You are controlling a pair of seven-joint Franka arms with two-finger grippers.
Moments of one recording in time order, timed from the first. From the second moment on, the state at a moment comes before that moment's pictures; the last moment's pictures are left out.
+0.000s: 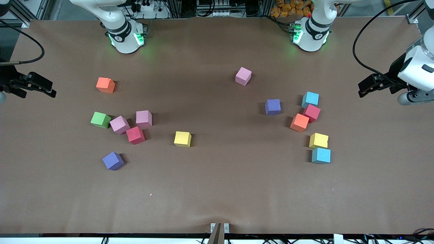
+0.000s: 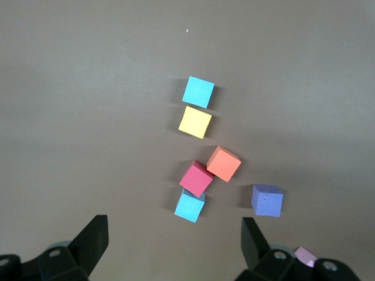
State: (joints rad) left arm -0.07 0.06 -0.06 -1.49 0.04 1.54 -0.23; right arm 0.05 0.03 -0.08 -1.51 0.04 1.55 -0.01
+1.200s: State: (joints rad) left arm -0.08 0.06 -0.10 -1.62 0.01 1.56 -0.23; right arm 0.05 0.05 -0.09 -1.51 0.04 1.59 0.00
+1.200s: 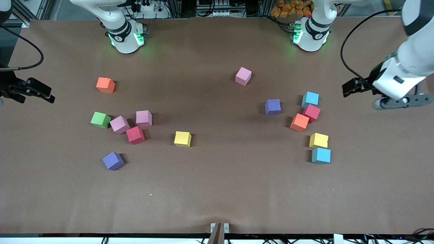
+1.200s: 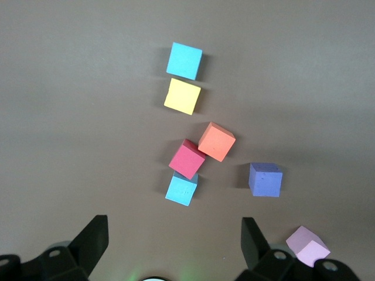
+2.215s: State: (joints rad) left arm -0.08 0.05 -0.41 -2.09 -0.03 1.98 -0.30; right arm 0.07 0.12 -0.09 -1.57 0.04 1.71 -0.01
